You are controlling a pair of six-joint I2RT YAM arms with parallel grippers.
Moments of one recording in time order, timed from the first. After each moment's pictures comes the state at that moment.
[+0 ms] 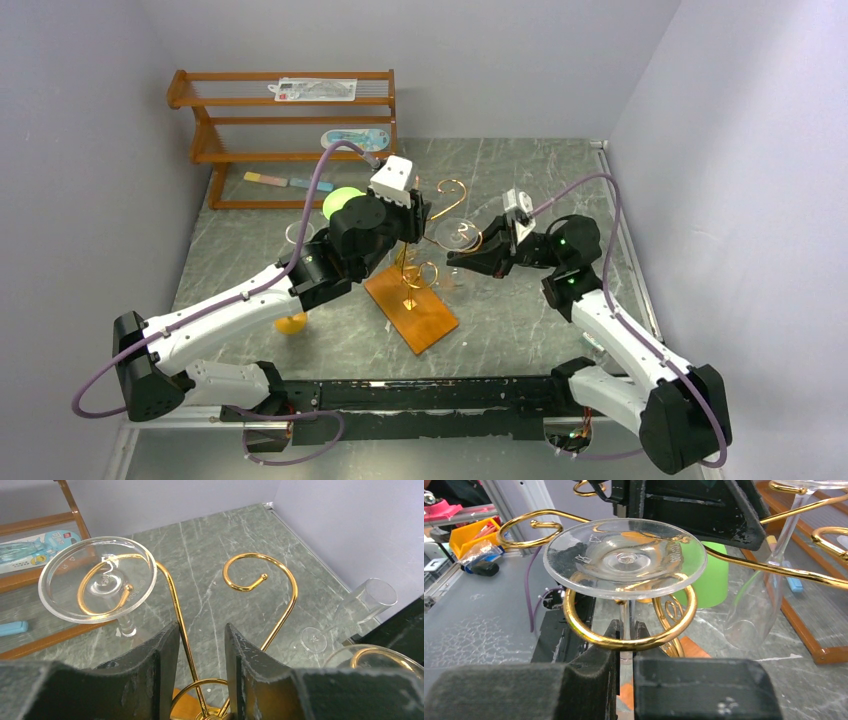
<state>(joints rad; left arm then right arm) -1.02 1.24 1.16 -0.05 -0.50 -0.21 0.36 1.02 0.60 0.70 -1.16 0.33</state>
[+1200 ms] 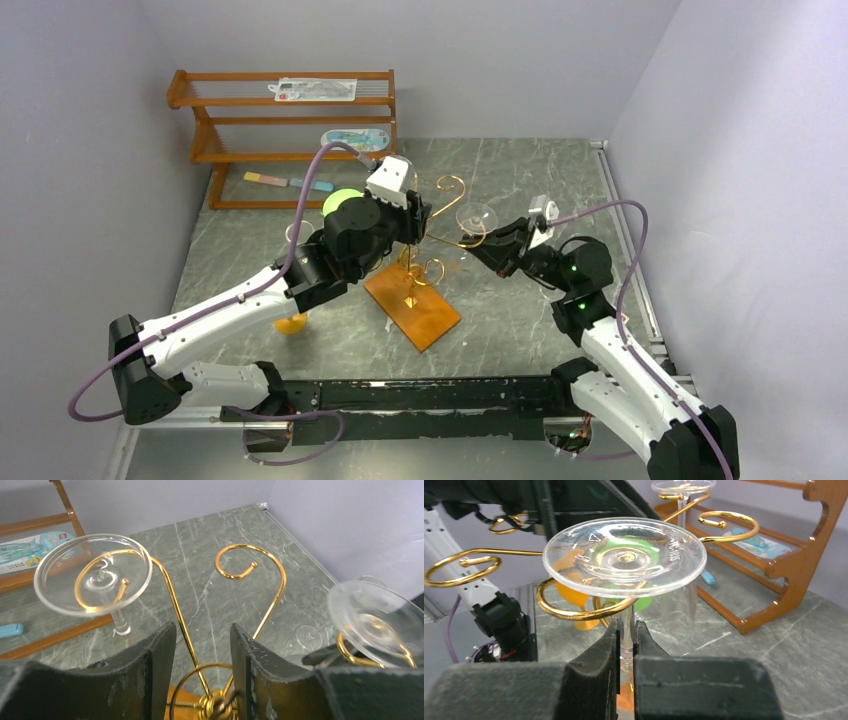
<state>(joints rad) -1.01 1.22 1.14 -0.04 -0.47 -0.21 0.37 0.80 0.46 0.65 -0.76 0.31</state>
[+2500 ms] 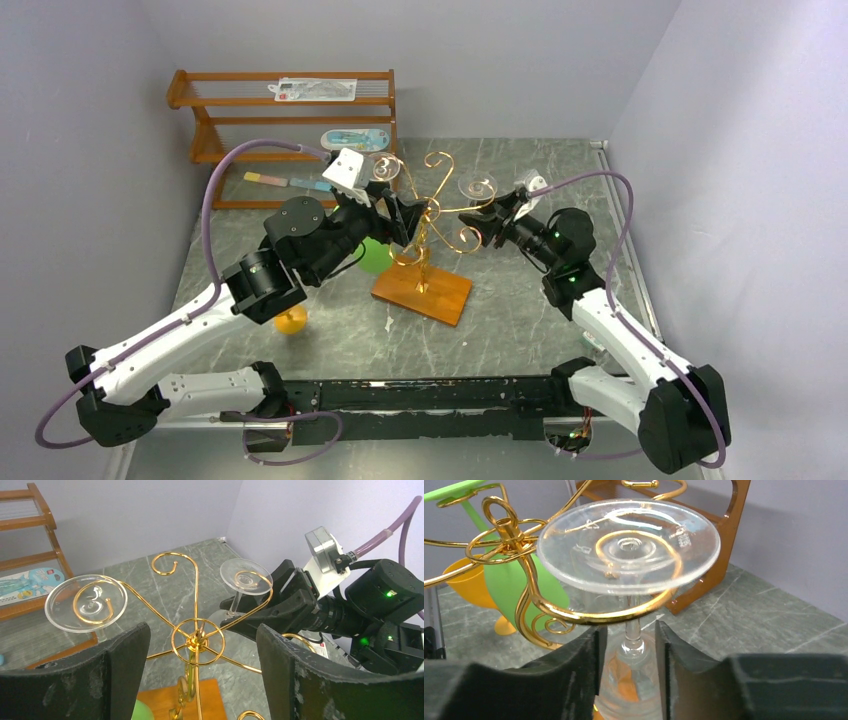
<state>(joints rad) -1.01 1.05 1.19 -0.10 -0.34 -0.22 0.35 1.03 0.60 0.55 -0.55 0.10</state>
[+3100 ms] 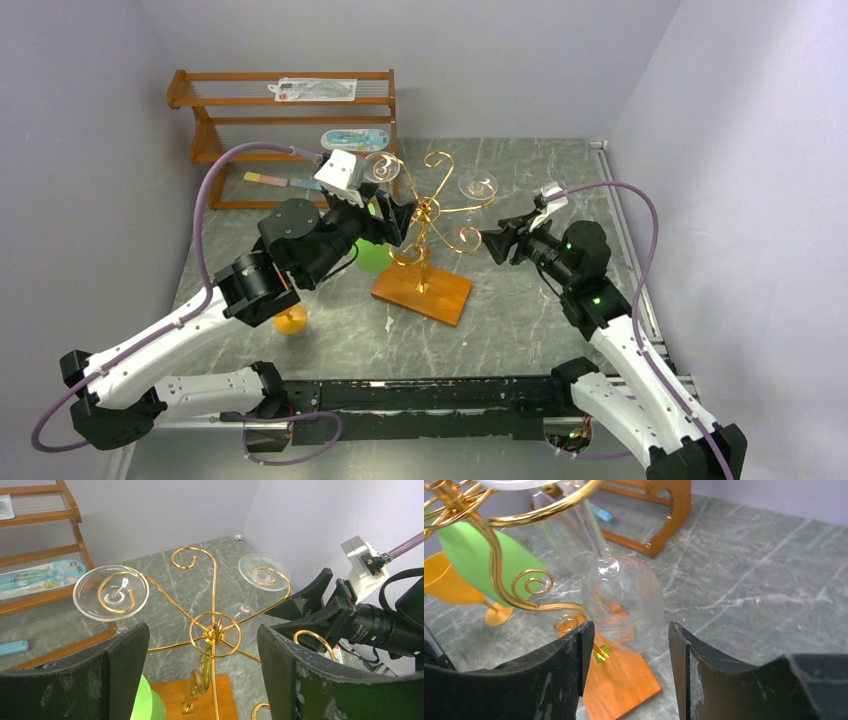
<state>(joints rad) -1.01 1.03 1.20 -0.16 -0.41 -0.21 0.35 0.78 0.62 0.08 -0.35 0.14</state>
